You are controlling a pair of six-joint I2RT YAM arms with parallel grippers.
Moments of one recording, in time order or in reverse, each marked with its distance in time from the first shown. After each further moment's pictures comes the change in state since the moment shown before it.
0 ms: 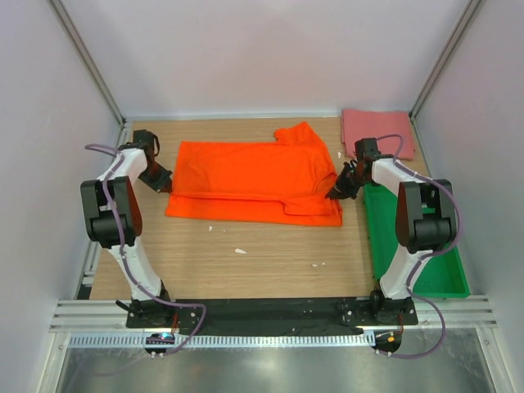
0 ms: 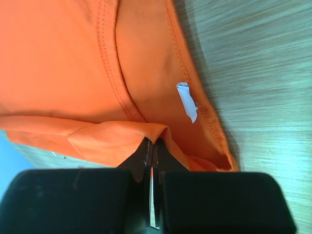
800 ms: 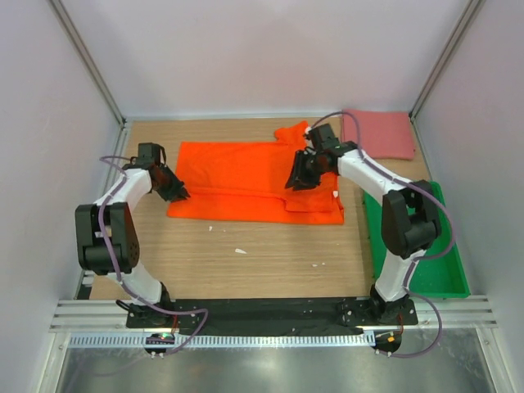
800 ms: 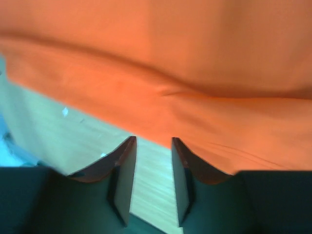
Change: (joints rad) left arm -0.071 -0.306 -0.301 0.184 0.238 0.129; right arm 0.284 -0.016 0.223 -0.070 0.057 -0.103
